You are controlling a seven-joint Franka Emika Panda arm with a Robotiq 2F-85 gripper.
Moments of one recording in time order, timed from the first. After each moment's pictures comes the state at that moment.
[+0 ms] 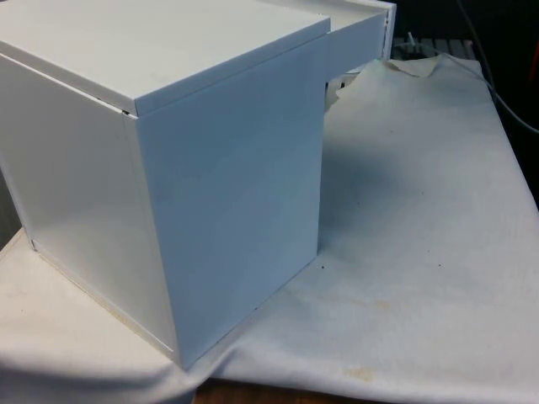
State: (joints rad) arm 0.83 -0.44 -0.59 -2.71 -1.57 2.10 0.54
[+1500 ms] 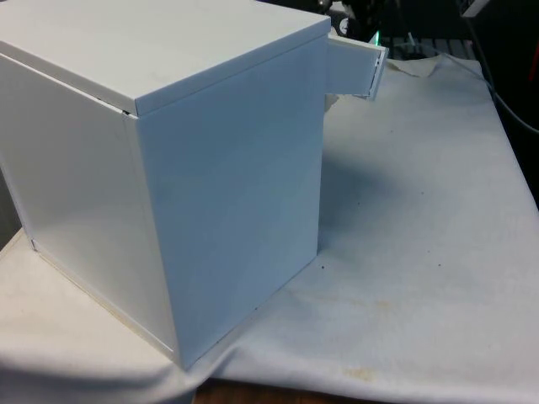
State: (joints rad) arm 0.83 -0.44 -0.55 -2.82 -1.57 2.11 0.62
